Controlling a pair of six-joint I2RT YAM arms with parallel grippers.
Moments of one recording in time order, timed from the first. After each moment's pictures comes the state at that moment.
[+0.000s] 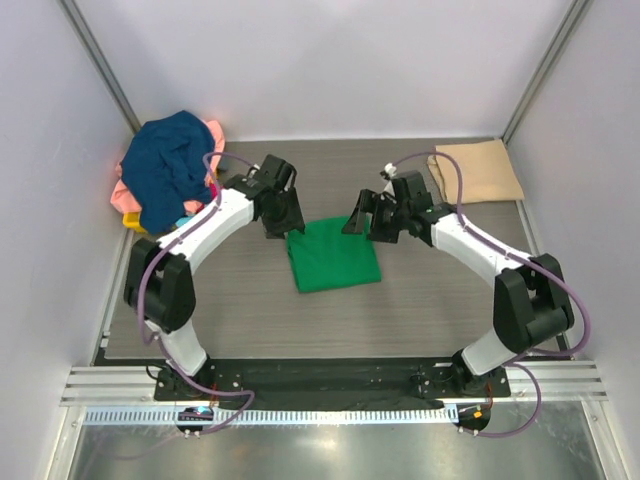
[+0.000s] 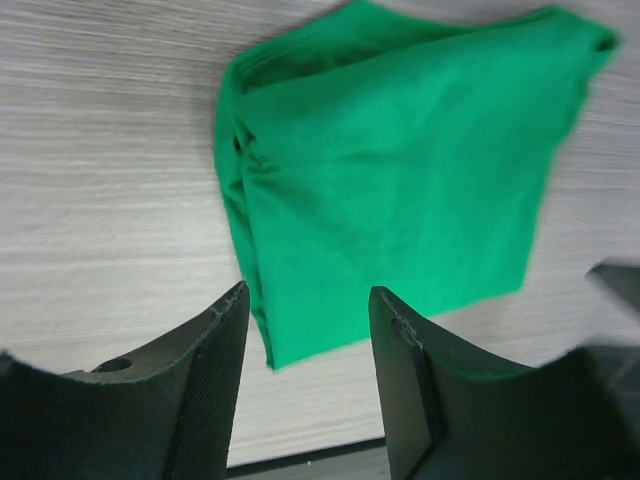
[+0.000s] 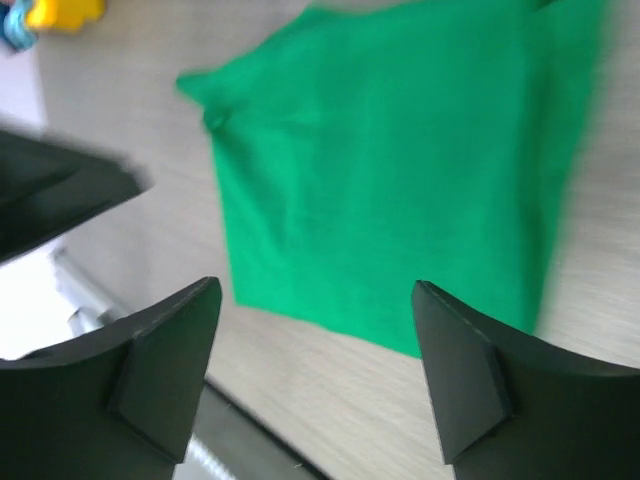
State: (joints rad) left arm -0.50 1.73 1.47 -0.81 0.00 -0.71; right arm 0.39 1.54 1.10 -0.33 -0.33 0.59
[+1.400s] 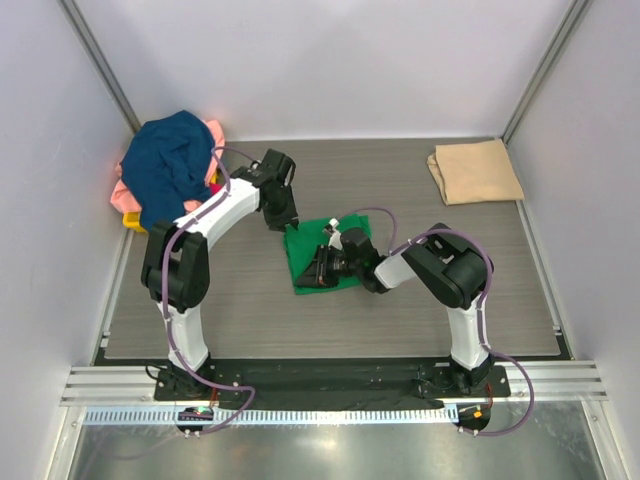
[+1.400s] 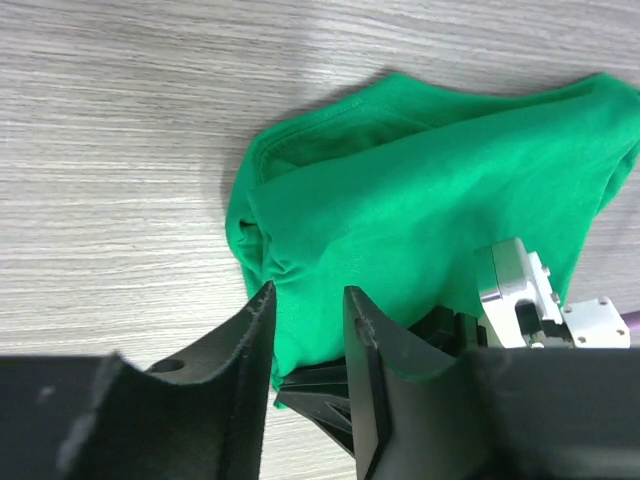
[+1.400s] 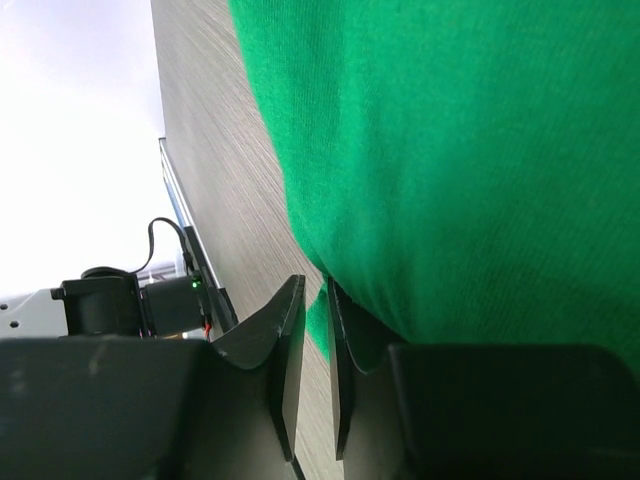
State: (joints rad) left arm -0.44 1.91 1.56 -0.78 0.02 -0.63; right arm 0.71 2.02 0.81 0.69 -0.57 1.00
